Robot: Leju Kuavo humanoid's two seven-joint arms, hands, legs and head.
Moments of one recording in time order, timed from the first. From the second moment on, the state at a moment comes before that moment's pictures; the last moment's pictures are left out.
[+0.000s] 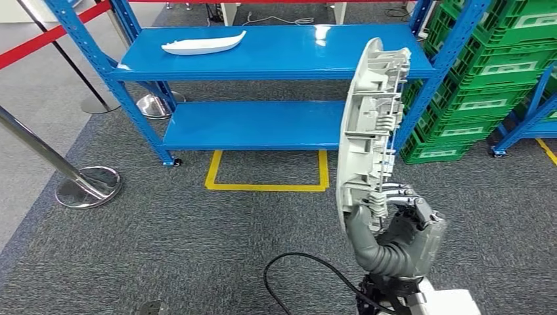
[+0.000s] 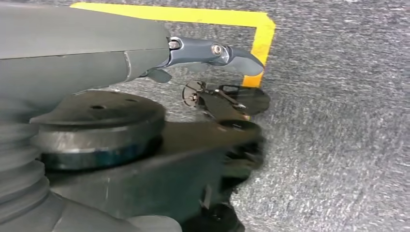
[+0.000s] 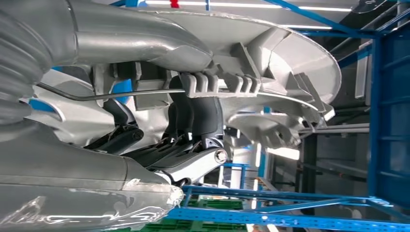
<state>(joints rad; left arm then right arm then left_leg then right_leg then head) -0.05 -0.20 0.24 -0.19 -0.08 0.13 -0.32 0.20 0.18 0.40 -1.98 0.30 -0.35 -0.60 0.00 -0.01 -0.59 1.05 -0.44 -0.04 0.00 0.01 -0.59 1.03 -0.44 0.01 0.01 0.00</state>
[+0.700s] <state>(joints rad) -0.05 -0.20 0.24 -0.19 -0.10 0.13 -0.33 0.22 0.19 0.38 -2.02 0.20 -0.49 -0.69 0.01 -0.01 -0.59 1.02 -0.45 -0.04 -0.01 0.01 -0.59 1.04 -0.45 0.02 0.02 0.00</state>
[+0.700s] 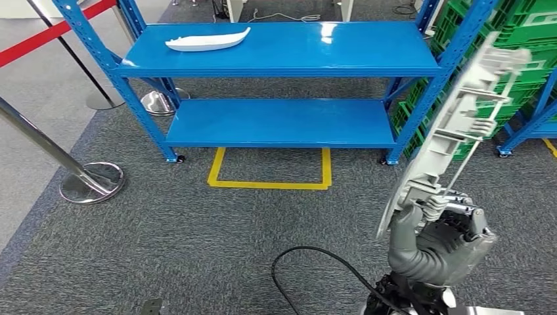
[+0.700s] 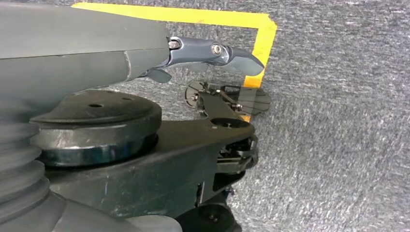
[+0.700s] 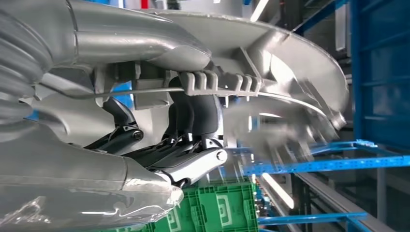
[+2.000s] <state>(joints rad) -0.05 -0.21 0.27 -0.20 -0.10 0.13 -0.34 0.22 0.19 0.38 -2.02 0.20 -0.43 -0.68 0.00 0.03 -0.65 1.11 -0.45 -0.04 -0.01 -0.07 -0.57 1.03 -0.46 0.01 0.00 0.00</state>
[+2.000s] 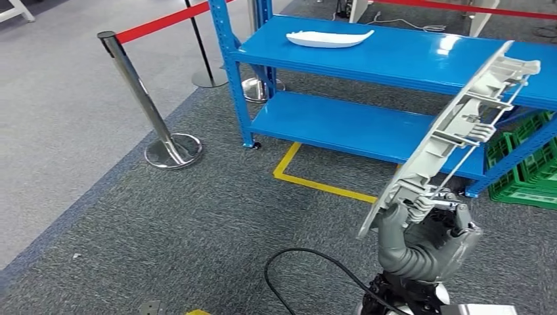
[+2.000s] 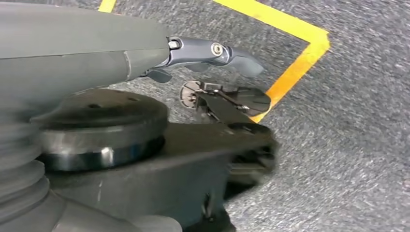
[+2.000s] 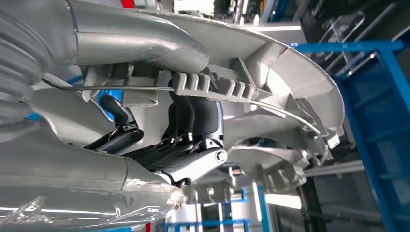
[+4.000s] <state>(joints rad) -0.05 -0.20 0.31 -0.20 -0.16 0.11 -0.35 0.26 0.19 0.36 -2.06 0.25 -0.42 -0.69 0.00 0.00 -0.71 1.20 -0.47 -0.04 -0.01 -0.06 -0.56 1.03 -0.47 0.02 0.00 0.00</state>
